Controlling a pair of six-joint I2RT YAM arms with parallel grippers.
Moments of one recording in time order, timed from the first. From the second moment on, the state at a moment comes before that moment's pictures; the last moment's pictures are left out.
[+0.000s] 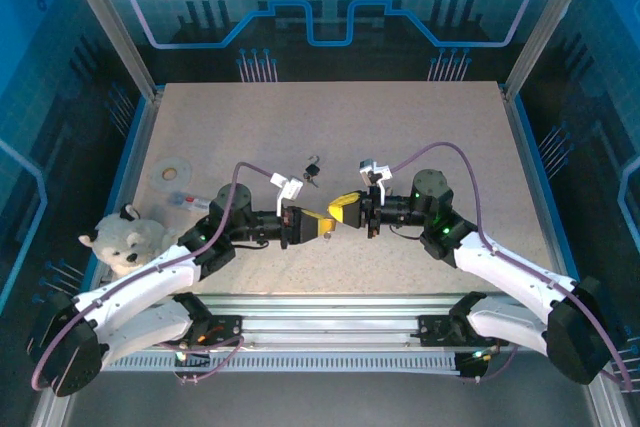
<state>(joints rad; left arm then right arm) -0.67 0.96 0.55 0.26 0.72 -0.75 0.62 1.07 0.59 0.41 -0.82 0.50</state>
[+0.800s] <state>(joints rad) -0.67 0.86 0.55 0.20 0.64 -0.74 0.65 1.11 0.63 0.45 -0.82 0.49</state>
